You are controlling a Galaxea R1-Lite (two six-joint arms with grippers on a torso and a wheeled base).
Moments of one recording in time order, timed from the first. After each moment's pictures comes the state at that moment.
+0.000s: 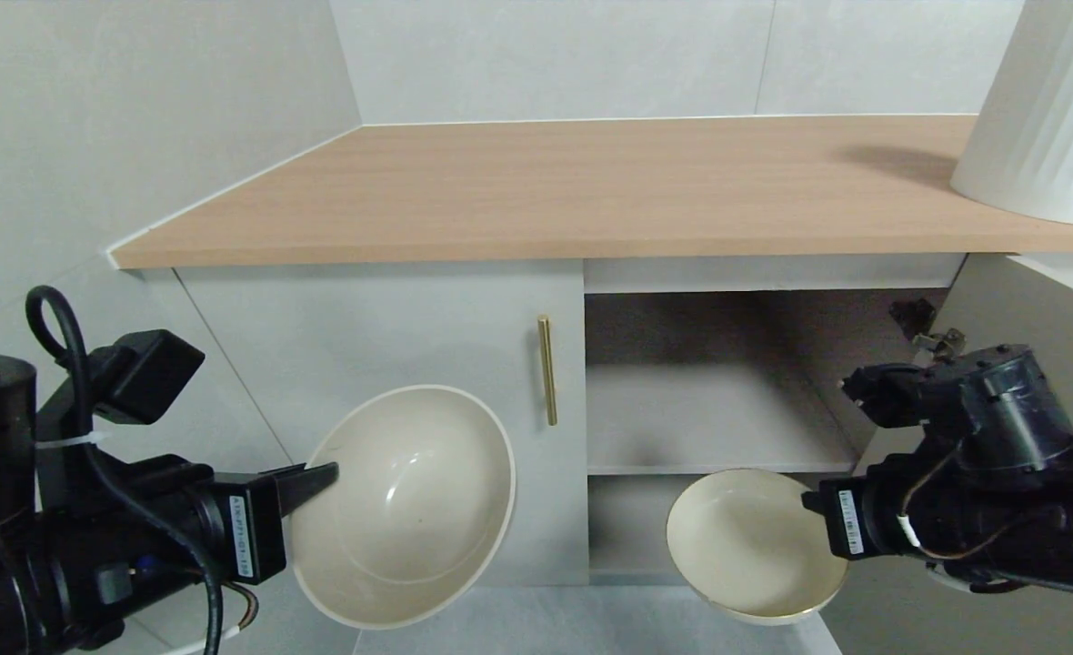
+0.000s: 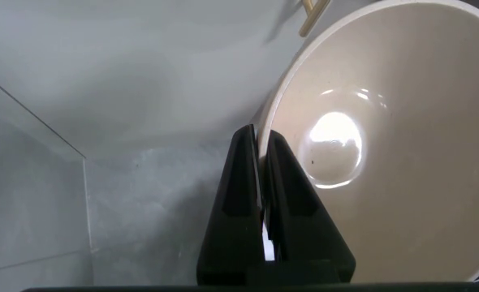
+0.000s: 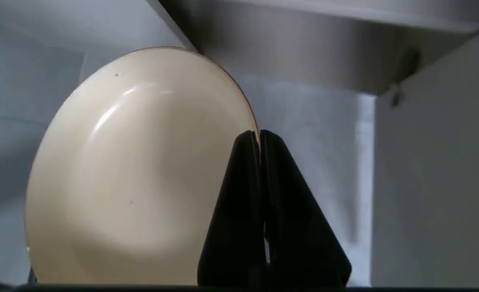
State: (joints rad) left arm -0.50 1.20 -0.60 -0.15 0.11 -0.32; right arm 0.56 1.55 -0.70 -0.14 -0.17 0.31
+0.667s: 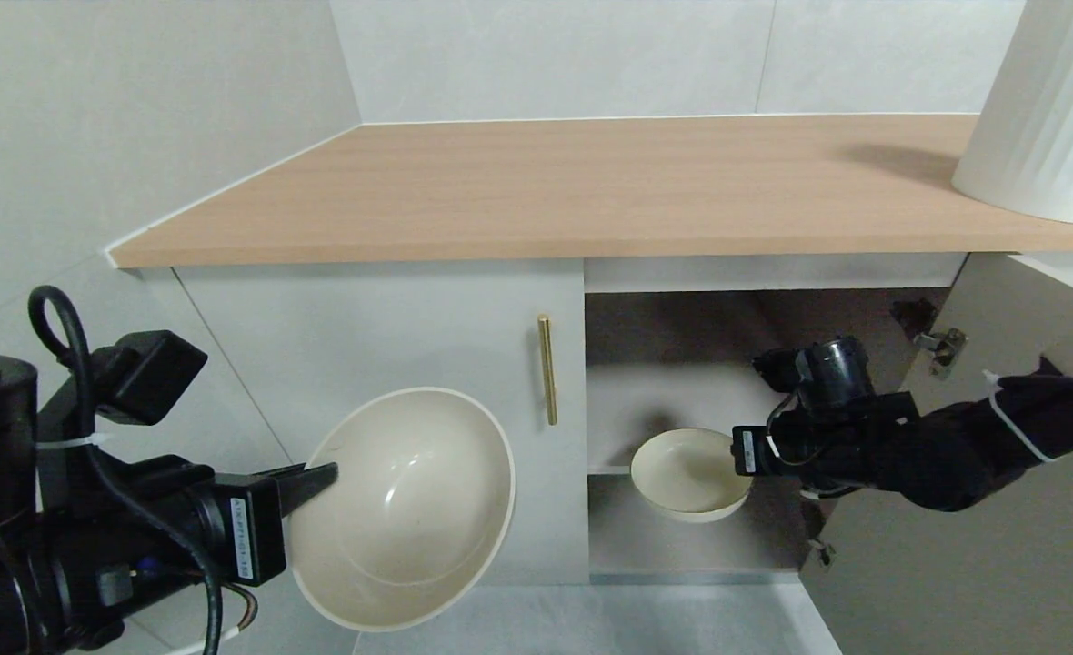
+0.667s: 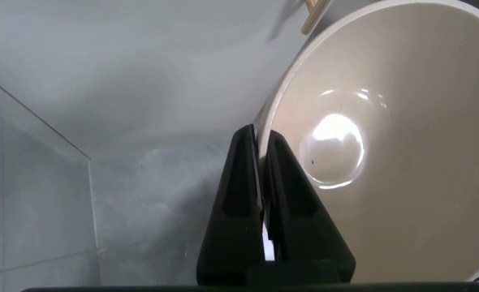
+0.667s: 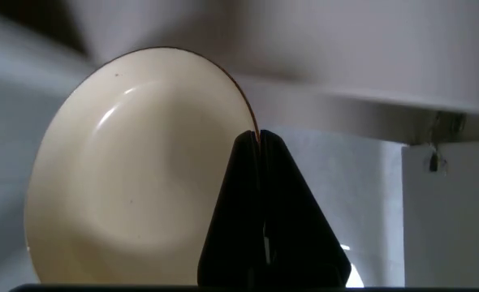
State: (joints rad) left arm -0.50 1.20 -0.60 -0.15 0.11 -0.30; right arm 0.39 2.05 -0.98 -0.39 -0.04 0.27
